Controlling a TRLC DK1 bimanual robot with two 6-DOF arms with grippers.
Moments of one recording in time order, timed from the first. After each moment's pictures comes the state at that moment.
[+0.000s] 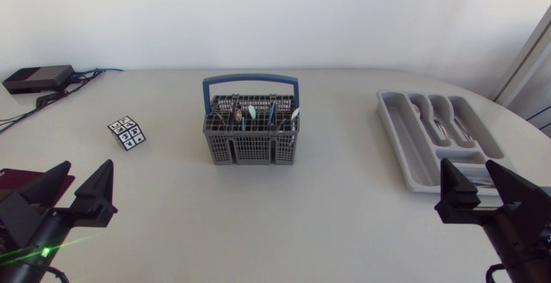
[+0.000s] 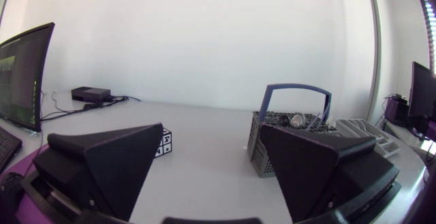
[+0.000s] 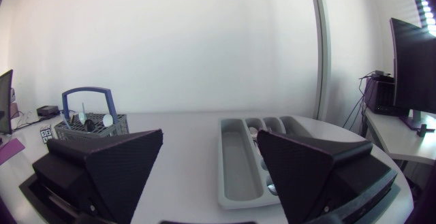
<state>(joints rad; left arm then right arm) -0.02 0.06 0.02 -0.01 0.01 -0.08 0.00 0.06 0.03 0.00 0.03 0.05</state>
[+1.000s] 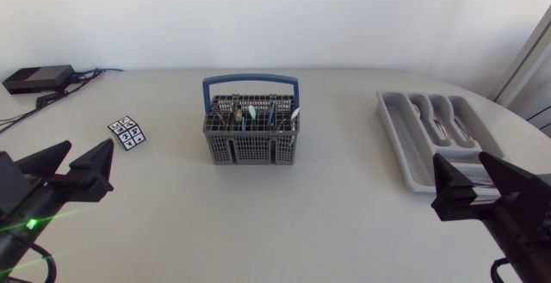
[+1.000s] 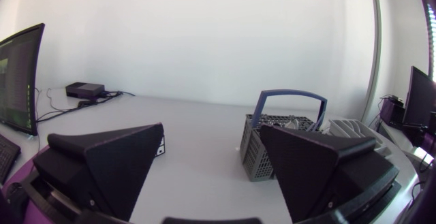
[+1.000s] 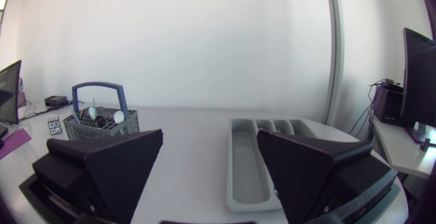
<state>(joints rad) -0.06 0.35 0.21 0.01 0.00 -0.10 0.07 0.18 0.11 -0.01 0.03 0.01</state>
